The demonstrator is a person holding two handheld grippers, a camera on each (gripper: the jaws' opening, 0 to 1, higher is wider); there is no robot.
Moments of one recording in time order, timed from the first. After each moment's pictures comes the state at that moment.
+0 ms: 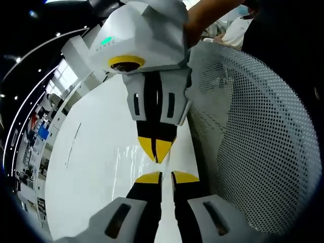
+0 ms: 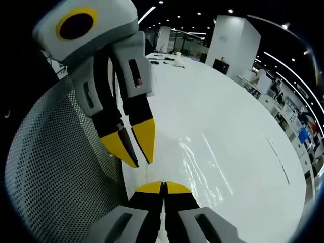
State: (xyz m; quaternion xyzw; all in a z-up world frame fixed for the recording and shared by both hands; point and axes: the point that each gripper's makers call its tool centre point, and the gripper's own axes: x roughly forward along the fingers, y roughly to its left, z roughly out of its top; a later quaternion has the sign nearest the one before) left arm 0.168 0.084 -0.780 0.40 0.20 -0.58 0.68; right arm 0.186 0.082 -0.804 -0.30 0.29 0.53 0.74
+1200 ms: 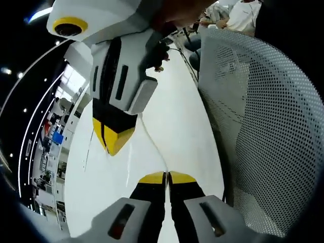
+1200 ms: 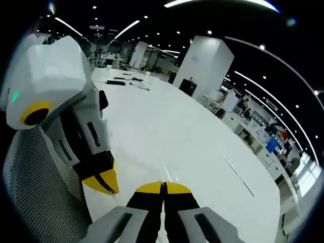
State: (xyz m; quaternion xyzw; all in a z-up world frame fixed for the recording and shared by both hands) left arm 0.199 0.082 -0.770 0.47 0.17 -0.52 0.70; right arm 0.253 0.080 -0.722 -0.31 0.17 0.42 0.83
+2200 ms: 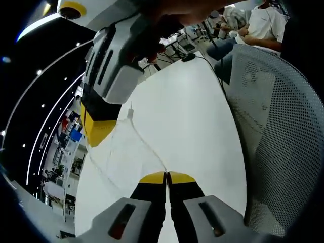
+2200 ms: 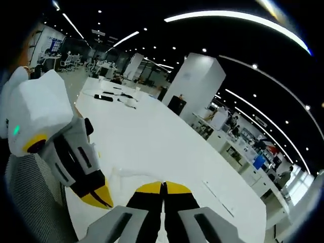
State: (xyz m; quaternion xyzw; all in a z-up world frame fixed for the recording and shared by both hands) left arm 0.233 0.081 -0.729 0.45 0.12 -0.47 0.75; right arm 0.287 0.089 -0.663 -0.30 0.12 0.41 0.85
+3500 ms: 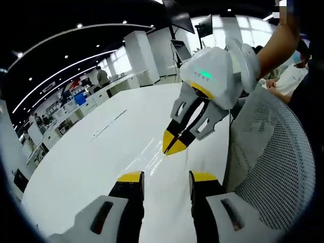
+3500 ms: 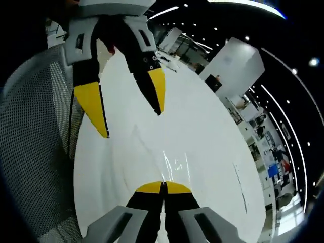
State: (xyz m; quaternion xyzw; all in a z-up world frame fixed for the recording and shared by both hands) left arm 0.219 0.123 -0.738 0.22 0.19 -0.43 0.86; right arm 0.262 0.072 -0.789 -0.48 0.17 0.46 0.73
